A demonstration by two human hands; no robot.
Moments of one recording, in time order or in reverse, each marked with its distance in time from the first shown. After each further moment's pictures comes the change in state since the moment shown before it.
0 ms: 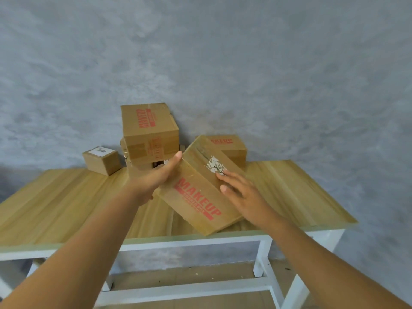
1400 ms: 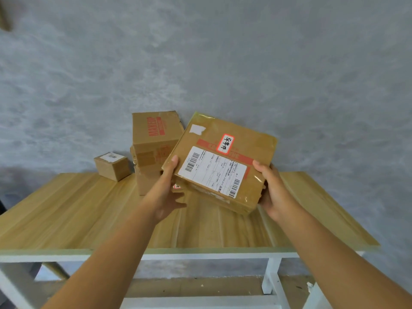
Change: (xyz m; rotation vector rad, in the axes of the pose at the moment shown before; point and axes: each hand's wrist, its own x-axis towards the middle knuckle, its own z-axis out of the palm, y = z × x) left_hand 0.022 -0.019 0.016 -0.455 -0.107 -0.004; right_hand 0.044 -0.004 -0.032 0.952 0.197 0.355
